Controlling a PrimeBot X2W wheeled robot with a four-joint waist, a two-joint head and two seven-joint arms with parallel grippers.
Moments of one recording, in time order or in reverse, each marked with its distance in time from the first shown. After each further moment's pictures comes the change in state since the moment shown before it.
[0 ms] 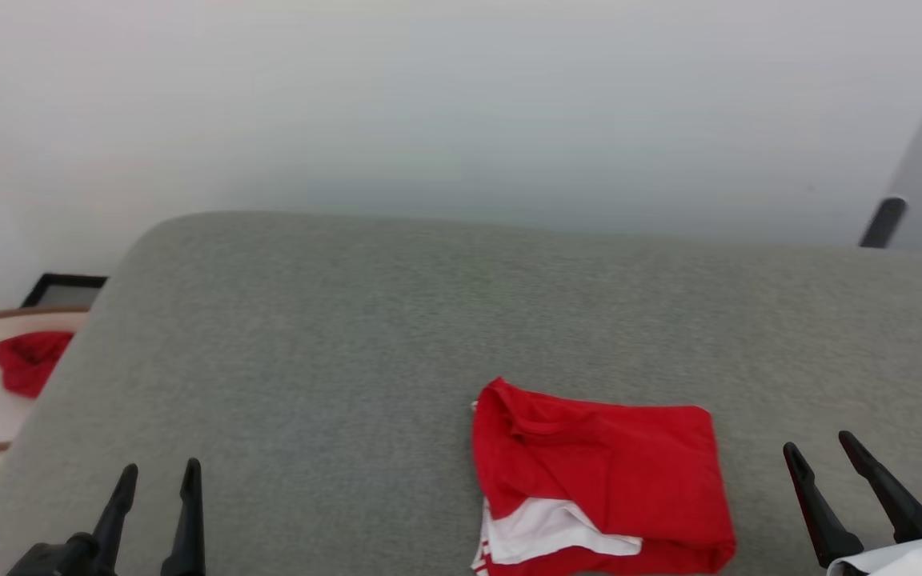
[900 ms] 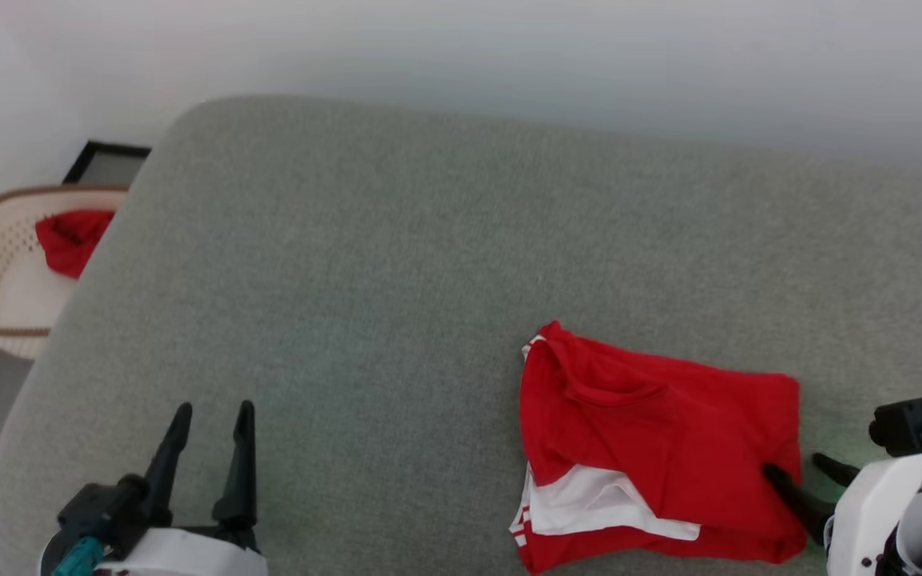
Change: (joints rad) left arm -0.114 -0.039 -0.076 0.011 -0.005 0.000 0.000; right arm -0.168 -0.045 0.030 0.061 0.127 0.000 0.646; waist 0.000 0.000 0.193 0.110
